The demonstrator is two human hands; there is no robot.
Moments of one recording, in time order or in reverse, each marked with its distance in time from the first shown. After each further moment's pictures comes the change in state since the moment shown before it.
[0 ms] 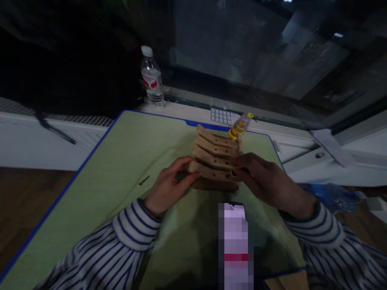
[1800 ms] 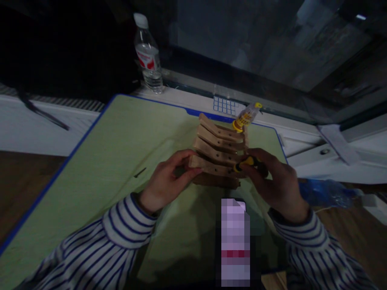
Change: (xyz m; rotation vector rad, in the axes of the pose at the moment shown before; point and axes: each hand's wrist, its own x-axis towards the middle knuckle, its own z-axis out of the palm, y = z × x) left_hand -0.002 -0.006 0.004 0.013 0.037 0.040; right_hand -0.015 0.009 0.027 -0.080 0.368 0.088
